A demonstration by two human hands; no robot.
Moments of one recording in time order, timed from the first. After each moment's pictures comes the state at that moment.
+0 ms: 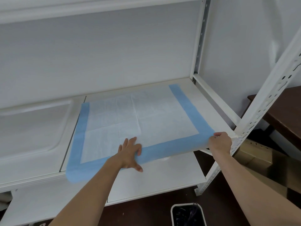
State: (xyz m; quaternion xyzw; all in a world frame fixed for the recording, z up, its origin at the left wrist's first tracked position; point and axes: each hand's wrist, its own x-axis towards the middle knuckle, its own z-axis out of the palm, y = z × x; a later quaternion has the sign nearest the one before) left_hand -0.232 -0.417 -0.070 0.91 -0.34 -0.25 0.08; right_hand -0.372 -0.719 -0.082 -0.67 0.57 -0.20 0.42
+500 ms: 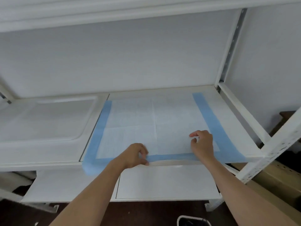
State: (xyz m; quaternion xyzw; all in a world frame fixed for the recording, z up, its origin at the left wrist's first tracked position) left_hand -0.228 -0.391 -0.062 0.89 -0.25 -0.22 0.30; right_hand -0.306 -0.656 -0.086 -0.87 0.26 -0.19 0.38
